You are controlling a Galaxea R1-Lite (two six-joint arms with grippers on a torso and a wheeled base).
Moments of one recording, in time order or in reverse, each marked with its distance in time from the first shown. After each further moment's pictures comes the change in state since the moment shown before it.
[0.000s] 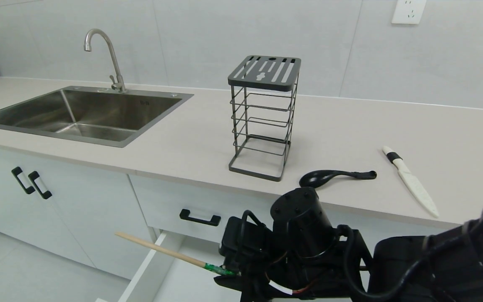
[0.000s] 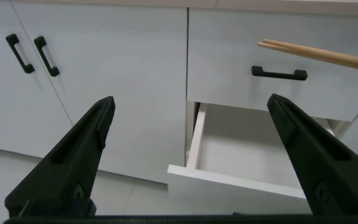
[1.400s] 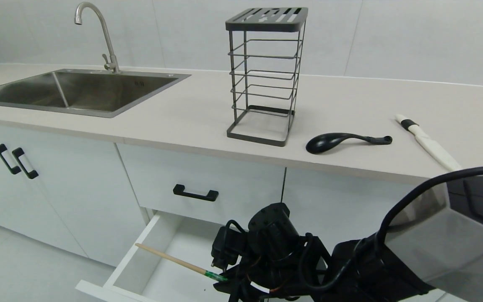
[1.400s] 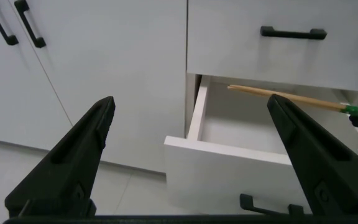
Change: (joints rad) left arm 0.000 0.000 0.000 -0.001 0.000 0.000; right arm -0.031 0.204 -0.066 -0.024 -0.001 0.064
